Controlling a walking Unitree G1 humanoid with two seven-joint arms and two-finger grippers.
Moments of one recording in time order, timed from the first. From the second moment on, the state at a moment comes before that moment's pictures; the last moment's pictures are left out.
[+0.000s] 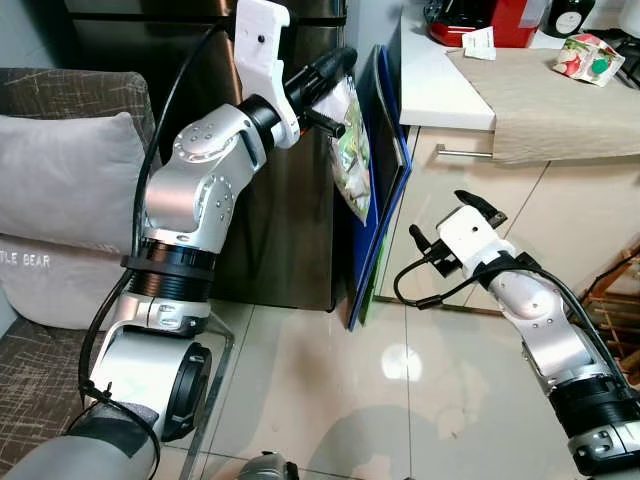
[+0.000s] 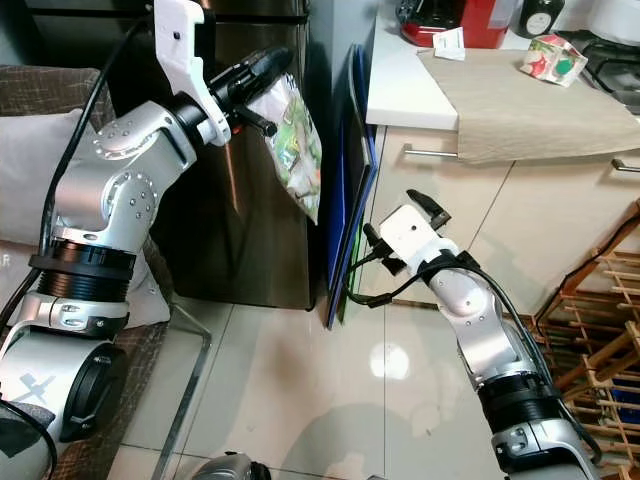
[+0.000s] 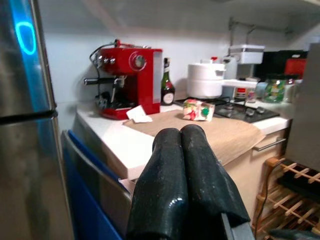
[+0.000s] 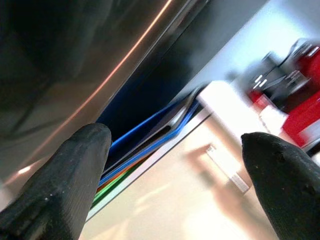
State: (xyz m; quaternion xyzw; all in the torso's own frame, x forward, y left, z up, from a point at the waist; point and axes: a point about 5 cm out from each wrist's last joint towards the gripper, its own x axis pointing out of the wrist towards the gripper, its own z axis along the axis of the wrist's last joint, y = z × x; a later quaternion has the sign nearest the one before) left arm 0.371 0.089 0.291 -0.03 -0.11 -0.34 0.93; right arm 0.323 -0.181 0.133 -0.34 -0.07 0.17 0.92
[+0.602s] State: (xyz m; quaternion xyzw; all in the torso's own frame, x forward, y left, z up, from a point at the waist) left arm 0.396 0.081 0.287 -0.09 -0.07 -0.27 0.96; right arm 0.319 -0.153 0.116 -0.31 -0.11 0.13 0.93
